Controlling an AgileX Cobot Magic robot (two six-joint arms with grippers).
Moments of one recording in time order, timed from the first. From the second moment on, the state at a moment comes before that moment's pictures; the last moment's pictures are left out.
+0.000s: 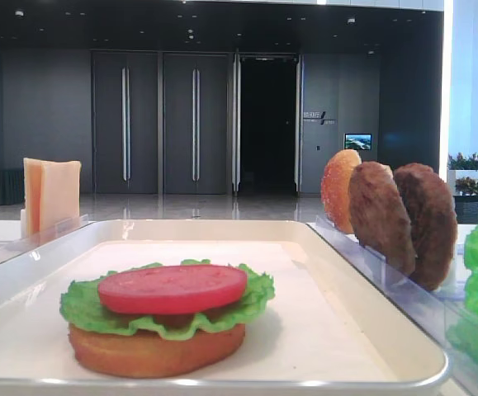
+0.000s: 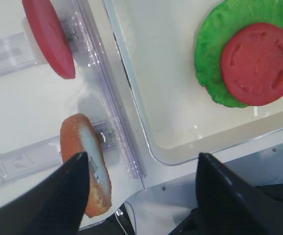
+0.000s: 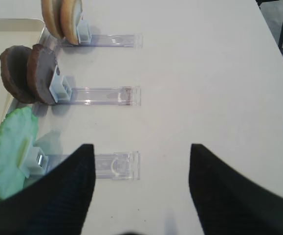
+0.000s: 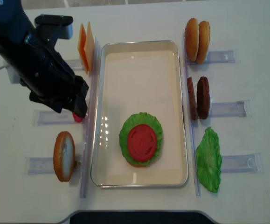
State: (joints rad) left arm -0.42 1.42 -1.14 -0.08 1.22 -0.14; right arm 0.04 -0.01 -0.50 0.06 1.14 -0.05
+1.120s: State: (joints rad) left arm 0.18 1.42 -1.14 -0.01 1.22 0.00; right arm 0.04 -0.01 -0.50 0.06 1.14 -0.05
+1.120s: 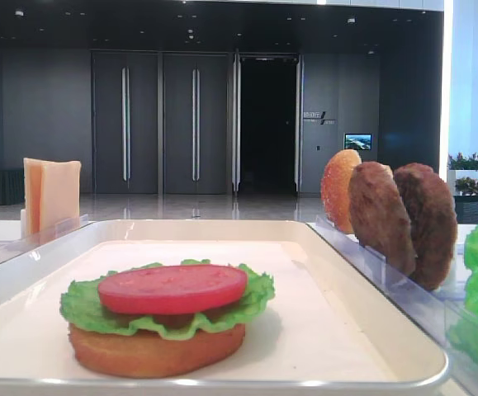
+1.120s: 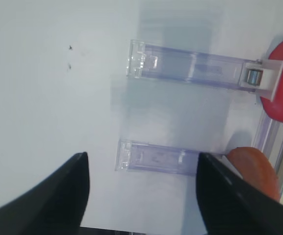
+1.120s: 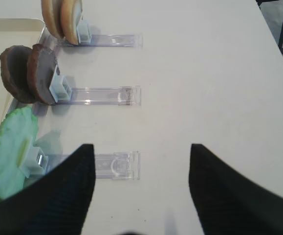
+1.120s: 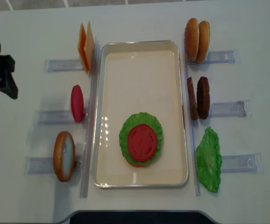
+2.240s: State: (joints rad) left arm 0.19 0.57 -0.84 -0.09 1.24 0.09; right arm 0.04 -0.01 -0.50 0.06 1.14 -0.05
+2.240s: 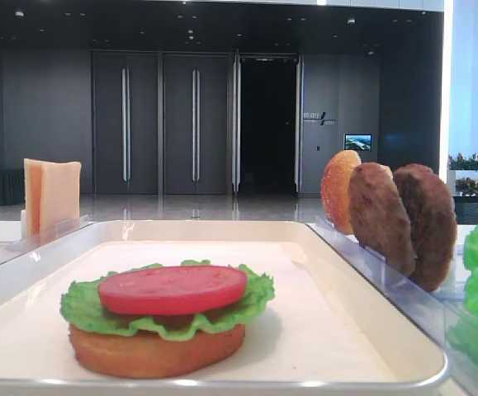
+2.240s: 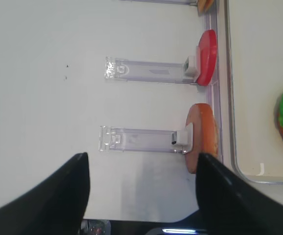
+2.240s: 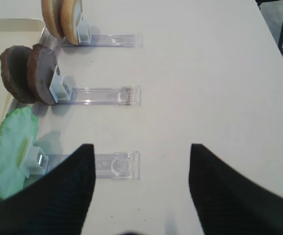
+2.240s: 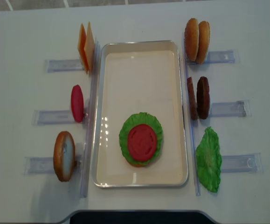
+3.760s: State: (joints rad) left arm 0.05 -0.02 -0.47 -0.06 1.11 0.04; right arm 0.04 -0.01 -0.50 0.06 1.14 -0.05
